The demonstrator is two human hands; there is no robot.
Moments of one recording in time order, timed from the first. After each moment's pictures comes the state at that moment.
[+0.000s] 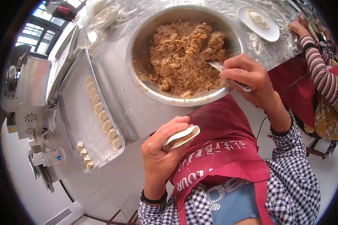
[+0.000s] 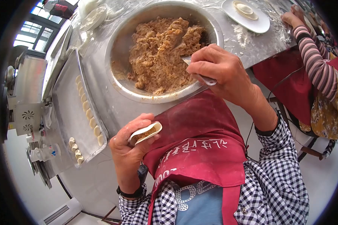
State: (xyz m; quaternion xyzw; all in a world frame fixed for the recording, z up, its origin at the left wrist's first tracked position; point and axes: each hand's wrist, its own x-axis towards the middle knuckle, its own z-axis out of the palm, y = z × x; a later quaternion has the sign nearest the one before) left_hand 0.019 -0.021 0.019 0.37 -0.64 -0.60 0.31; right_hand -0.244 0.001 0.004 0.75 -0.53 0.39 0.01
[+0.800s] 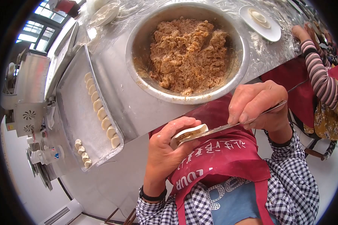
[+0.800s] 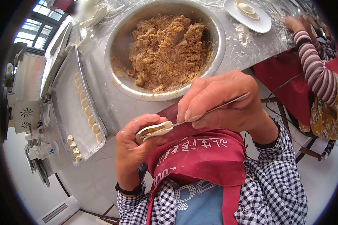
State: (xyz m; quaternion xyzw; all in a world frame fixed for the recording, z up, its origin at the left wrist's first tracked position) left_hand 0.015 -0.024 0.017 0.37 -0.60 -0.67 0.22; right_hand -0.217 0.023 0.023 0.61 -0.26 0.62 -0.42
